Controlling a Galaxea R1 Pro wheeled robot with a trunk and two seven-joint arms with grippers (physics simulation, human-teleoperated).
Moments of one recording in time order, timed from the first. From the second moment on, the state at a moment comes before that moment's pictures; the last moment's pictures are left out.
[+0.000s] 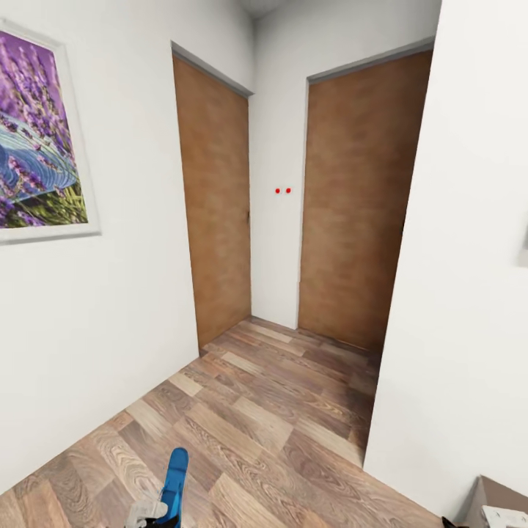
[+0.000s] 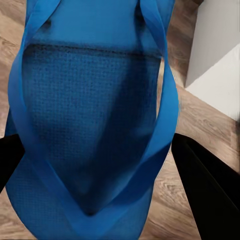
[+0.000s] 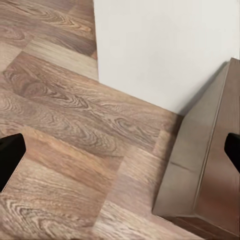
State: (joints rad) left arm -0.37 0.17 -0.11 -0.14 0.34 -0.23 -0.64; right arm -0.01 -0.27 -0.34 -0.92 -0.02 0.19 0.26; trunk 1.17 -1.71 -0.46
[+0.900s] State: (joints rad) left arm -0.37 0.15 -0.11 -0.11 0.32 -0.24 -0.62; right arm -0.01 -0.21 -0.33 -0.83 -0.01 0.19 0.26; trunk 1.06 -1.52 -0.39
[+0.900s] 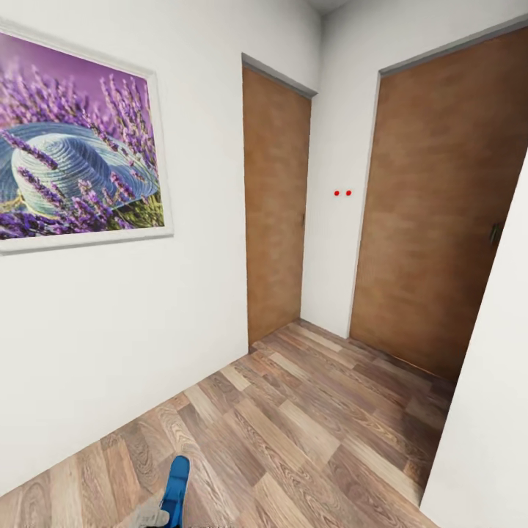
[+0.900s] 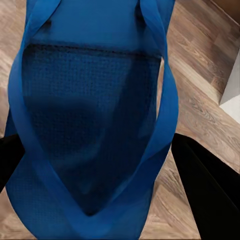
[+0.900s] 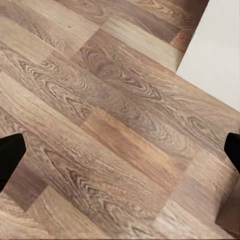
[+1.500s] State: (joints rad) left arm -0.37 0.10 -0.12 -0.02 0.22 -0.24 -0.51; right arm -0.01 -0.15 -0.17 -0.57 0.03 0.18 0.25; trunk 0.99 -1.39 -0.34
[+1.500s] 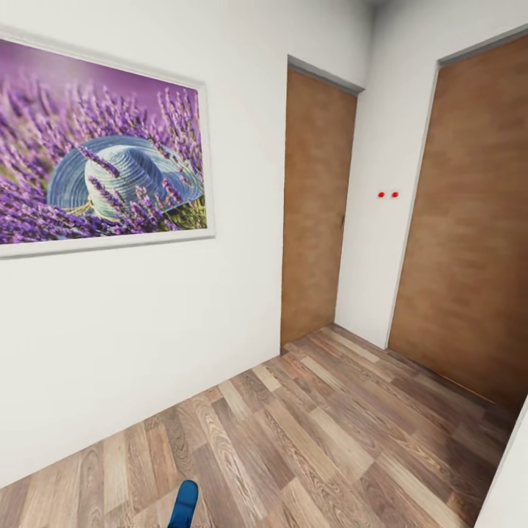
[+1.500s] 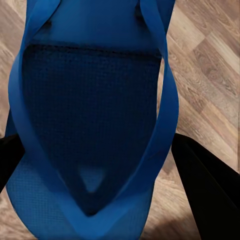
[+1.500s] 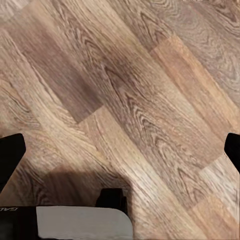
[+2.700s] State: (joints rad) left arm -0.36 0.09 -0.12 -0.02 0.22 -0.24 -0.51; right arm -0.01 -0.15 -0.06 -0.57 0.14 0.18 0.25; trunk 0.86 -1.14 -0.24
